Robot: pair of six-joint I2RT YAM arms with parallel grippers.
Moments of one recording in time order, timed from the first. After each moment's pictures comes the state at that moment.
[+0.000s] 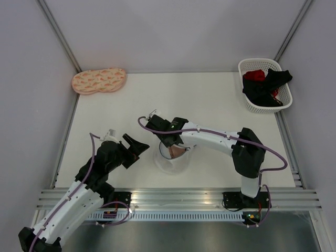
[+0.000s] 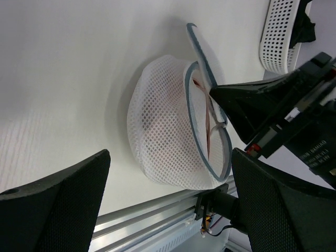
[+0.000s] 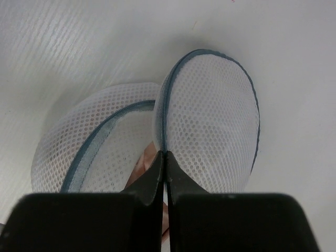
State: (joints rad) left arm -0.53 0.42 0.38 -0.50 0.01 -1.19; right arm 1.05 1.89 1.54 -0.80 0.38 0.27
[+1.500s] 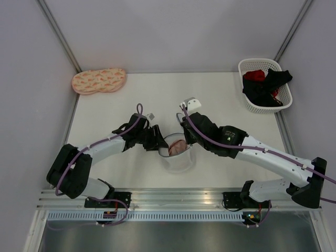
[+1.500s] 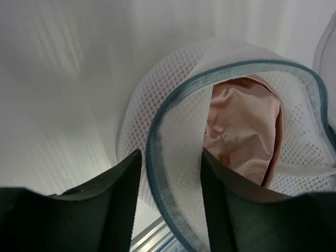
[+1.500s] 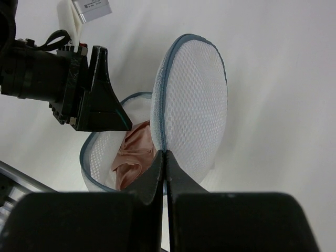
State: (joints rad) left arm -0.53 1.41 0.70 -0.15 0.40 -0.74; right arm 1.05 1.25 1.23 -0.66 0.45 0.42
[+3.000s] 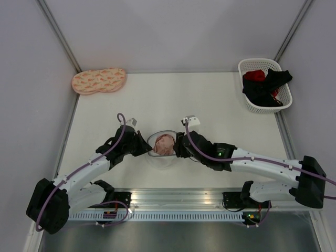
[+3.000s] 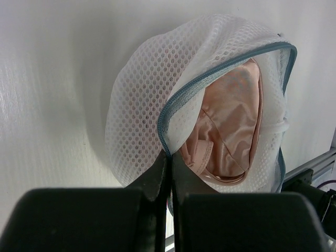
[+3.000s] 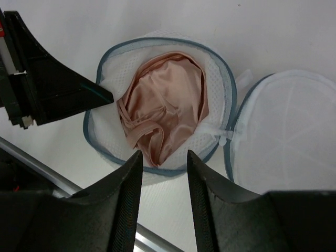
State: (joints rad) left arm -0.53 1.03 0.49 -0.19 0.11 -0.81; right arm 1.12 1.20 0.86 -0.29 0.41 0.68
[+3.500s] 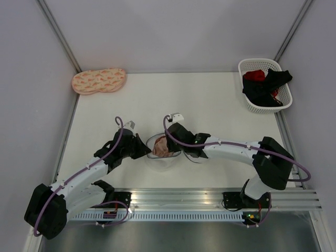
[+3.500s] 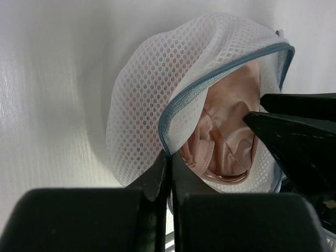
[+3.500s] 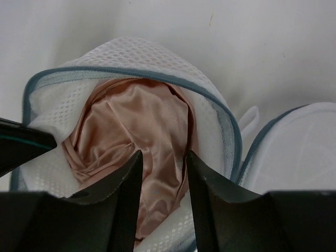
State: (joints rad) left arm -0.53 0.96 0.44 -0.20 0.11 -0.83; right arm 1.01 1.57 0.98 -0.19 0.30 0.59
